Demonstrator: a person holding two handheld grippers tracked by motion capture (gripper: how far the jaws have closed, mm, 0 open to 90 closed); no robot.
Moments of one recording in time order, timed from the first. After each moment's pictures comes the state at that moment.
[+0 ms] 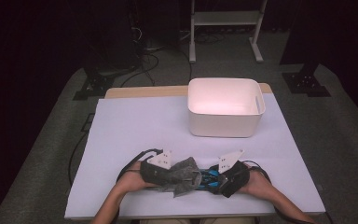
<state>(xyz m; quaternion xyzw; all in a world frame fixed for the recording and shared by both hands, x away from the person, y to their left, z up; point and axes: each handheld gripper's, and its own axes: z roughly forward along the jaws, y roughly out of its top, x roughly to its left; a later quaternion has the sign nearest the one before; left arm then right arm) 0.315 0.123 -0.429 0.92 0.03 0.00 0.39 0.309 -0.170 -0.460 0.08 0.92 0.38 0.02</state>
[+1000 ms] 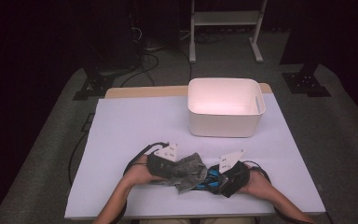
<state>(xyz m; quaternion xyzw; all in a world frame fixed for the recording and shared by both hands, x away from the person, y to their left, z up) 0.334 0.109 -0.427 0.92 0.03 -0.01 0.39 0.310 -0.172 -0.462 0.08 0.92 0.38 0.02</state>
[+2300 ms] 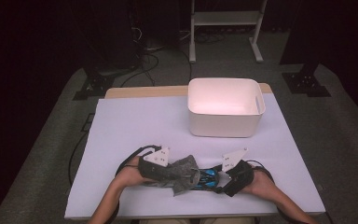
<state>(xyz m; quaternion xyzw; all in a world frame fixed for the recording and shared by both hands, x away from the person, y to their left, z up) 0.328 0.123 -0.423 0.92 -0.03 0.01 0.40 0.308 -0.179 -0.453 0.09 0.92 0.37 0.02</state>
